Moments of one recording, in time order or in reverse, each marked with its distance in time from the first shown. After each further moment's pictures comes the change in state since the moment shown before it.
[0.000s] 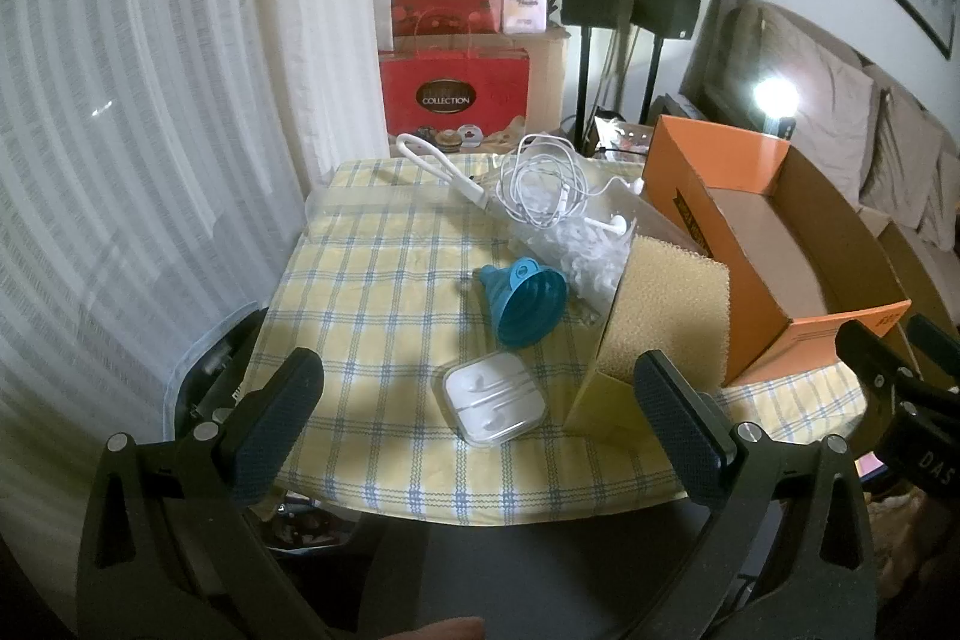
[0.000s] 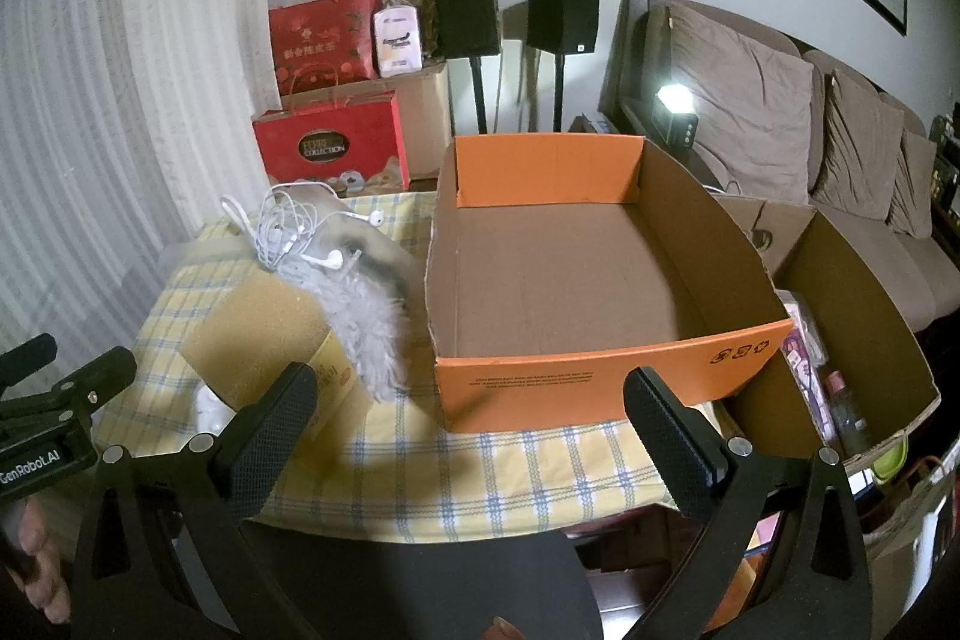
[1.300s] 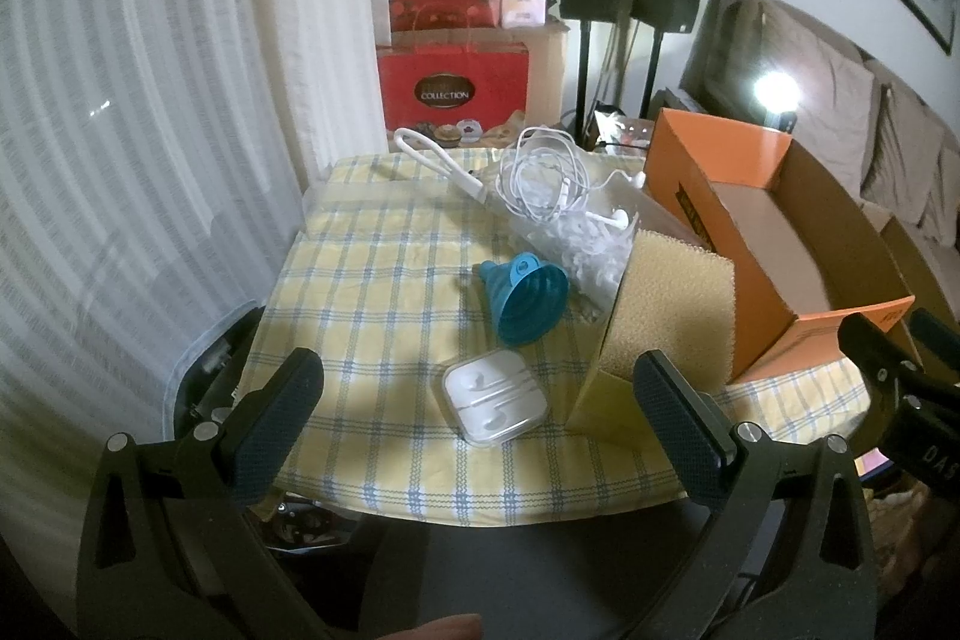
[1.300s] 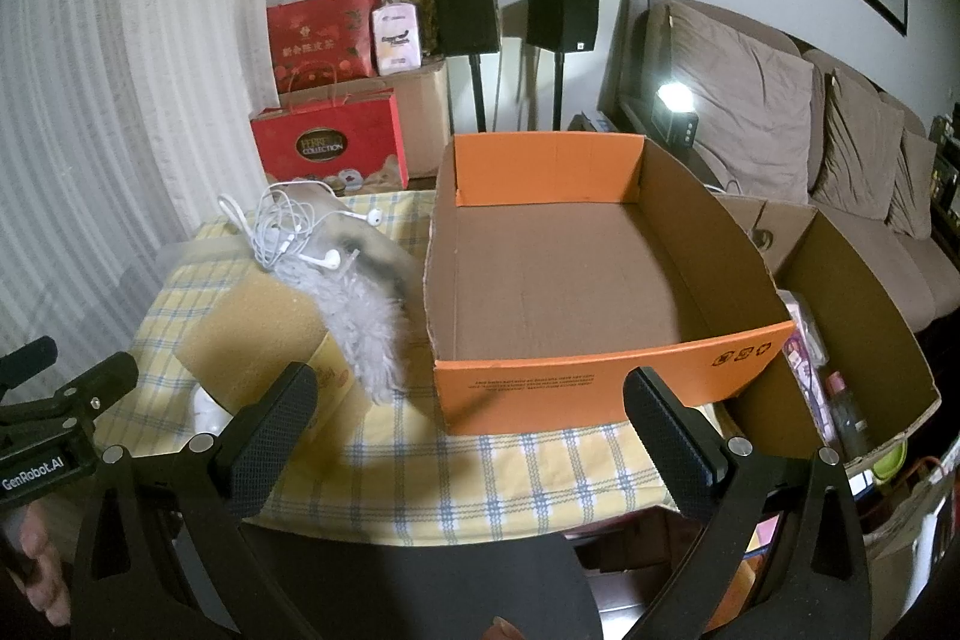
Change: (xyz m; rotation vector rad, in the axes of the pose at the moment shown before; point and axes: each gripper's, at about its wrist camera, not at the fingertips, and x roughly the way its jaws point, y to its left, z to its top) left arm 0.004 0.001 -0.003 -0.001 0.005 0.002; right arm 0.002 -0.001 0.001 0.000 -0.001 -0.001
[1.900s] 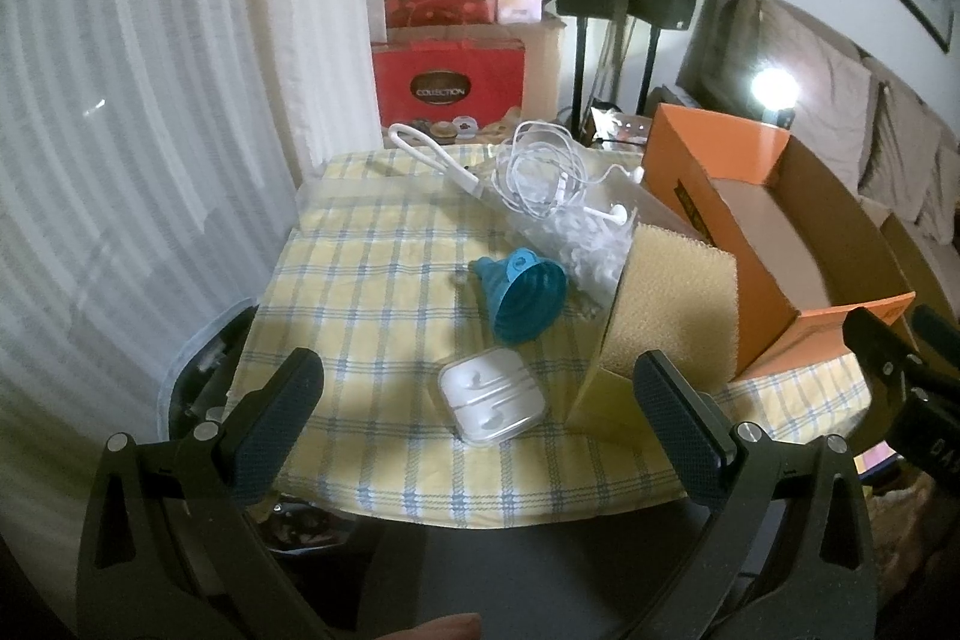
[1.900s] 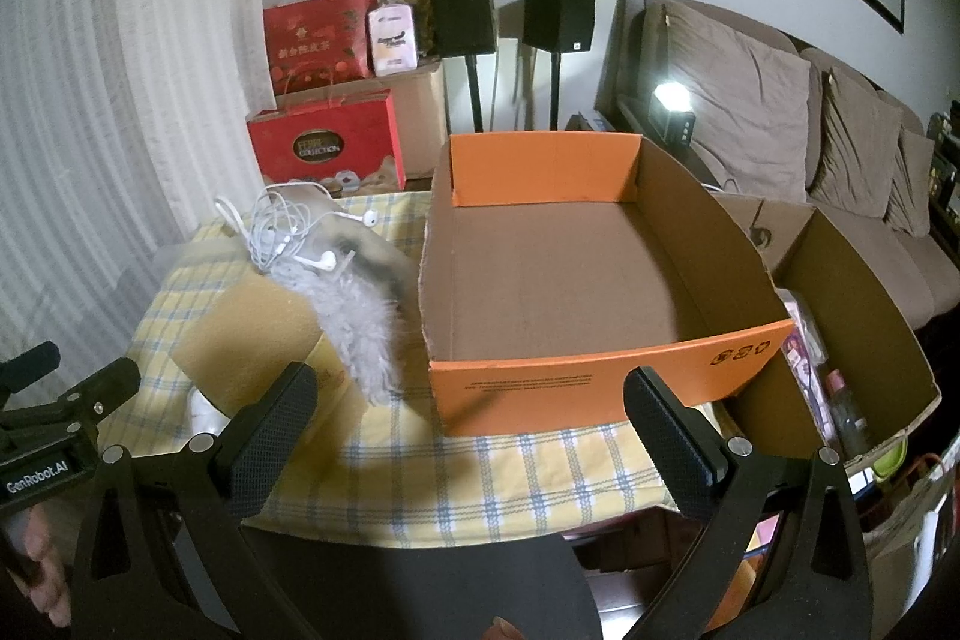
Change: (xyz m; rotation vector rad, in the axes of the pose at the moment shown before) left arm 0.015 0.000 -0.007 0.008 0.007 -0.009; right arm 0.003 -0.002 -0.001 0.003 0.001 -0.002
